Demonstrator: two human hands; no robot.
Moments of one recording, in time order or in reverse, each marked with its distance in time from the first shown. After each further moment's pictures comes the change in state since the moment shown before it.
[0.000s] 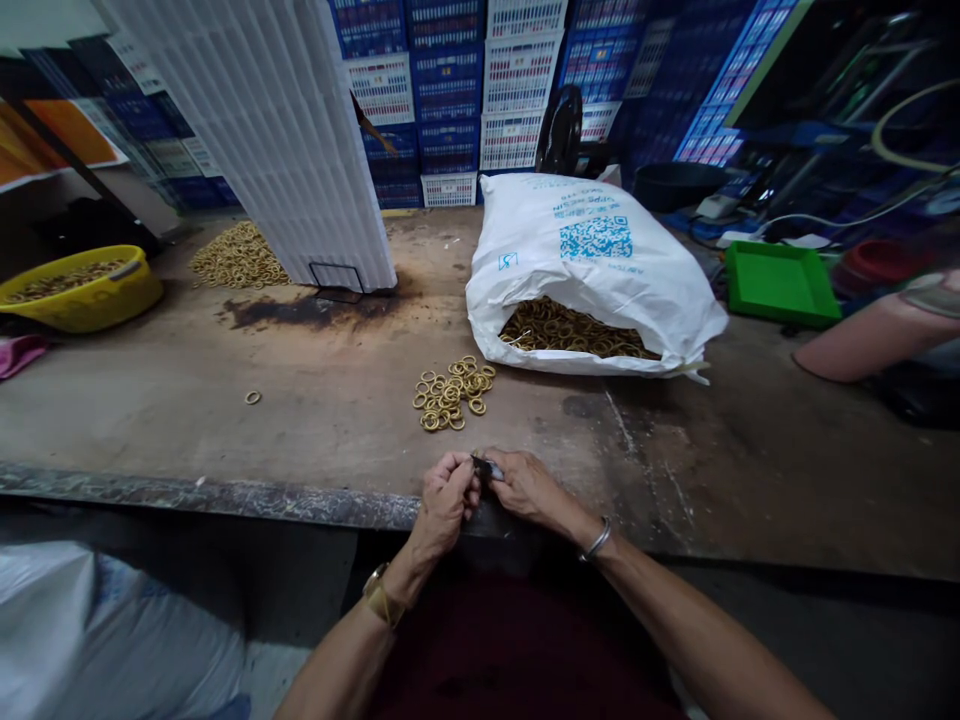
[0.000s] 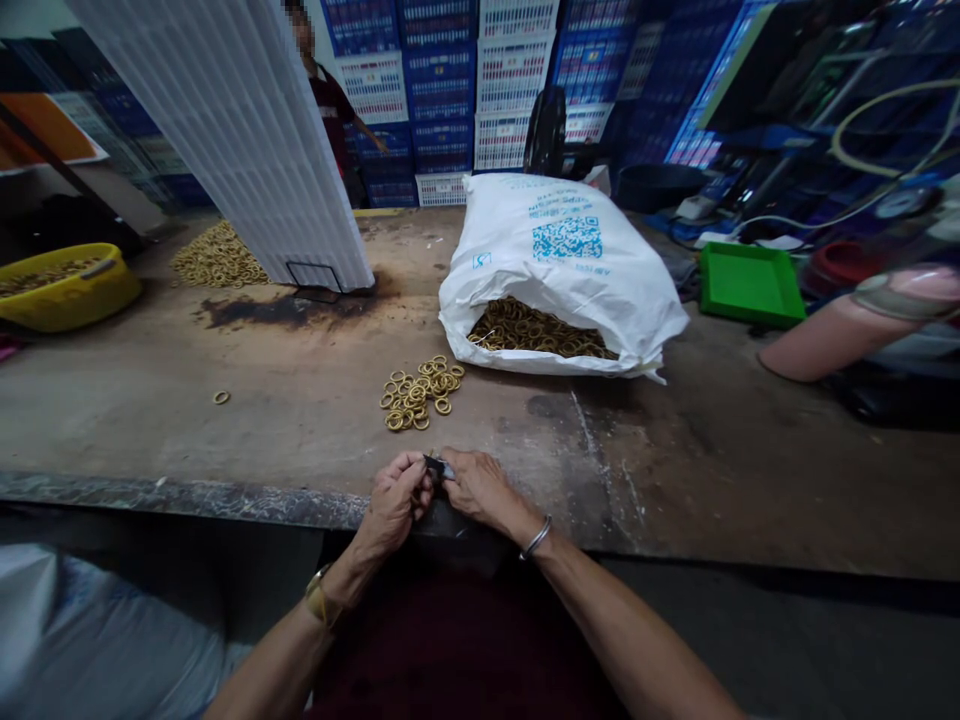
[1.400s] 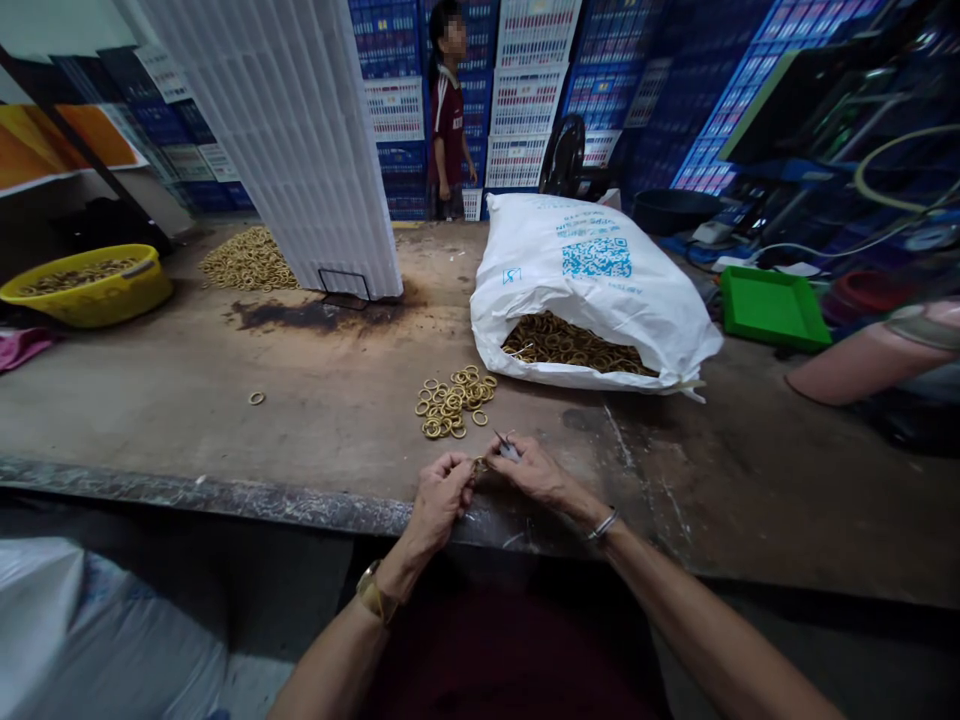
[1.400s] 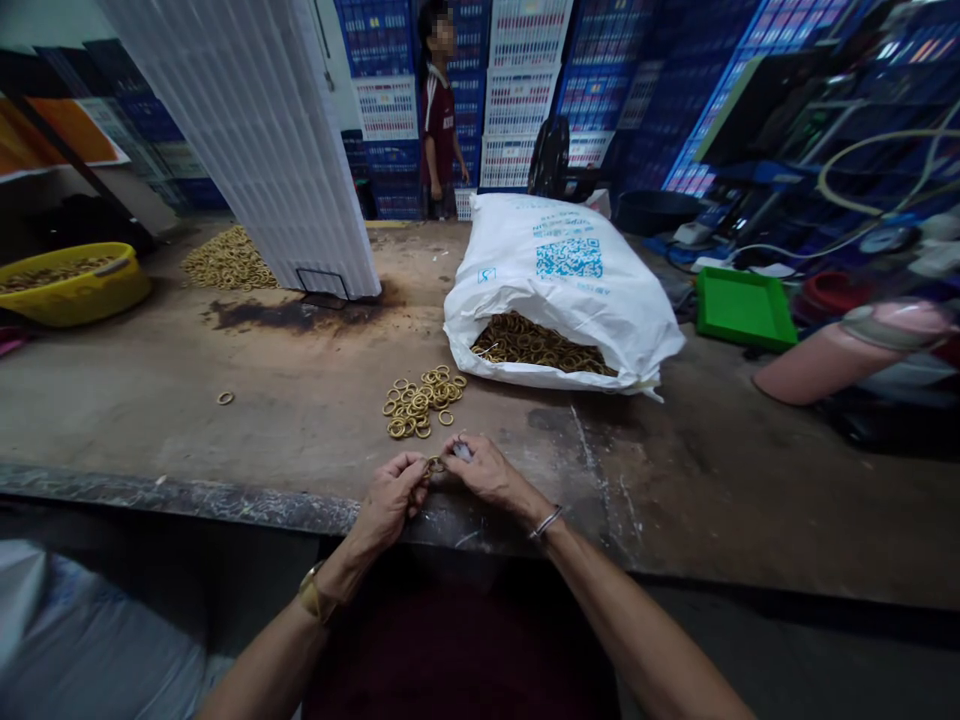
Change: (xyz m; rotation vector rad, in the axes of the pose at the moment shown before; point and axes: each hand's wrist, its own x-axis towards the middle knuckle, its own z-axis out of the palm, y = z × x) left_hand 0.009 0.009 -0.003 0.071 0.034 -0.018; right_hand 0.018 0.015 -0.016 0.593 0.081 0.027
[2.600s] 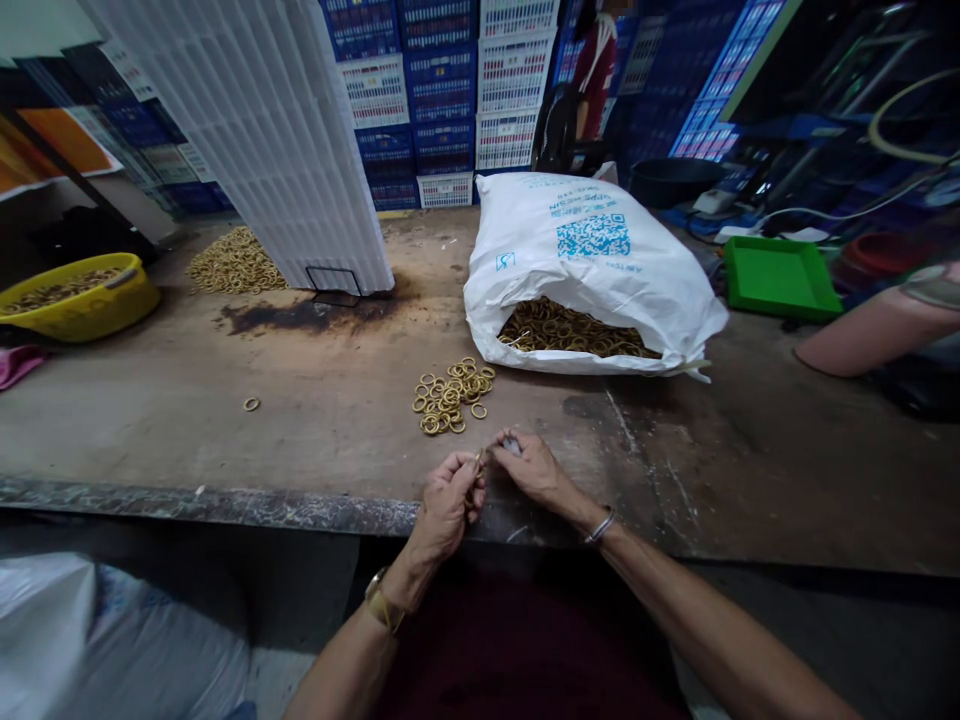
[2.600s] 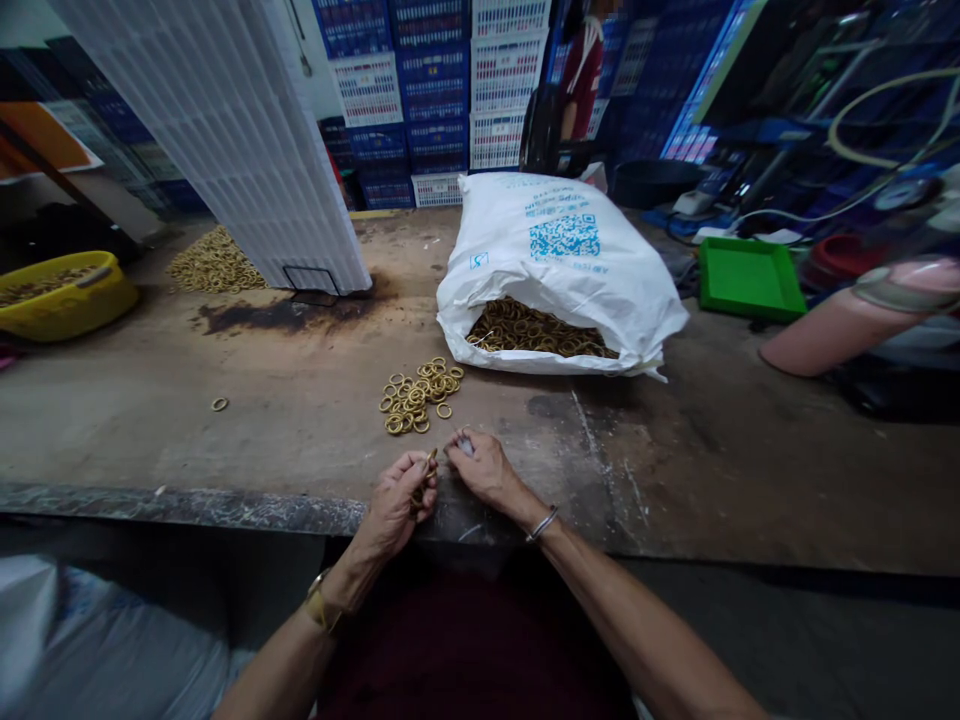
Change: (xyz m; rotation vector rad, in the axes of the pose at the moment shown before) left_hand -0.009 -0.001 0.006 -0.197 -0.137 -0.042; right_hand -0.004 0.008 0.015 -0.002 0.196 0.080
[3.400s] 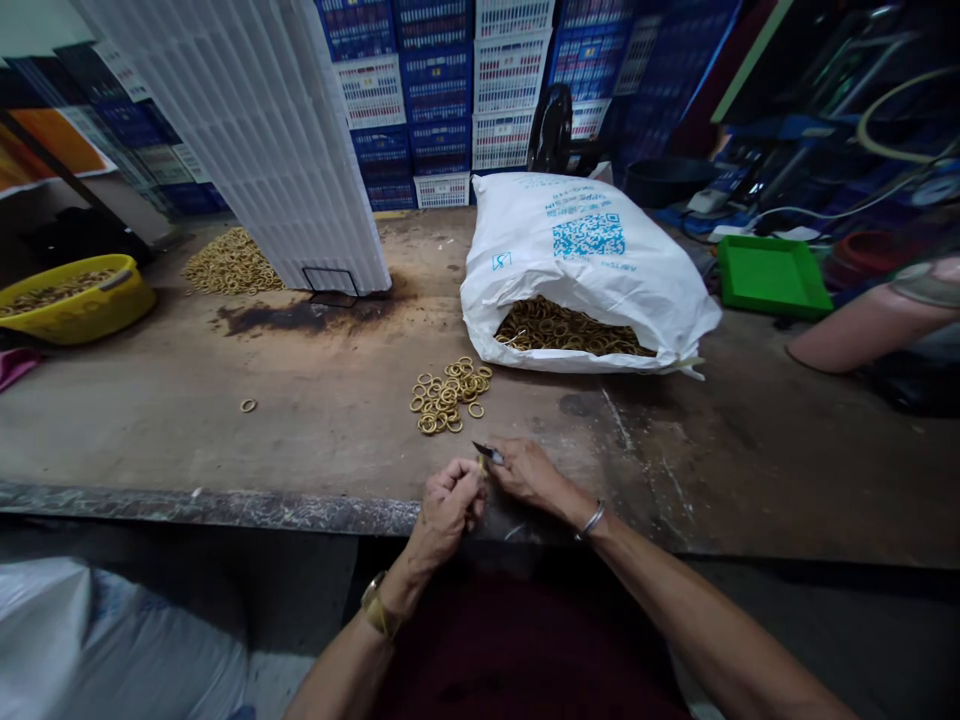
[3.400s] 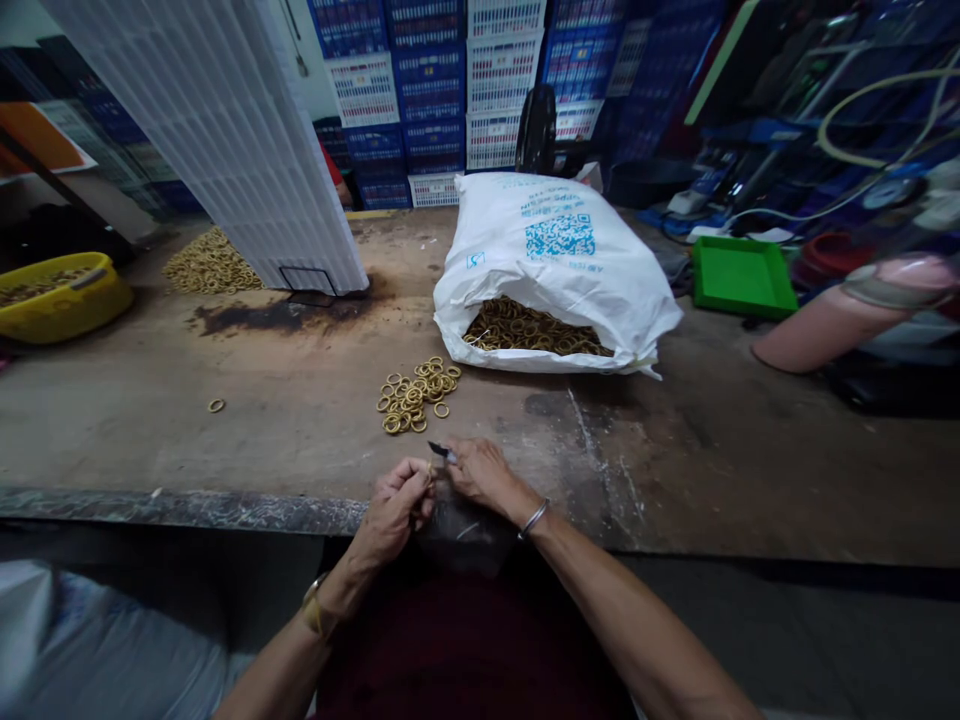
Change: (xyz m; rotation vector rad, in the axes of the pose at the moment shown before) left_hand -0.010 0.000 -0.002 0.195 -0.087 0.061; right_hand -0.001 0.000 -0.007 -0.608 -0.171 -0.207
